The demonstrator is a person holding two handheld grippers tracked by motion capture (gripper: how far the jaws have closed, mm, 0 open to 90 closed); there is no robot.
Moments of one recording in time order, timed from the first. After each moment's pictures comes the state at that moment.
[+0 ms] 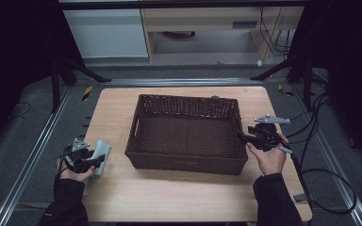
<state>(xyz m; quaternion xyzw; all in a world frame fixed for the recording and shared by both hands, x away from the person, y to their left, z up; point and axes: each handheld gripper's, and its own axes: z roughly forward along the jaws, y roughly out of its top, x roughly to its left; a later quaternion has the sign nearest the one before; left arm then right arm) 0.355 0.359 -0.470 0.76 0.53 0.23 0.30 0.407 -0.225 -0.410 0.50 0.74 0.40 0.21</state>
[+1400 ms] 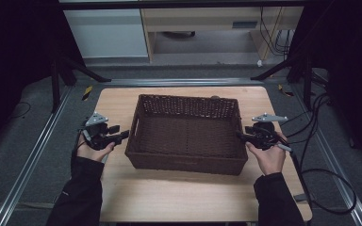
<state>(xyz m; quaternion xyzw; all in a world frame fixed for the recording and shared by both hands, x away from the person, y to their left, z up) 0.395 0.281 -0.394 0.76 0.46 0.19 0.42 0.410 -0.221 -0.407 0.49 0.76 0.39 0.20</state>
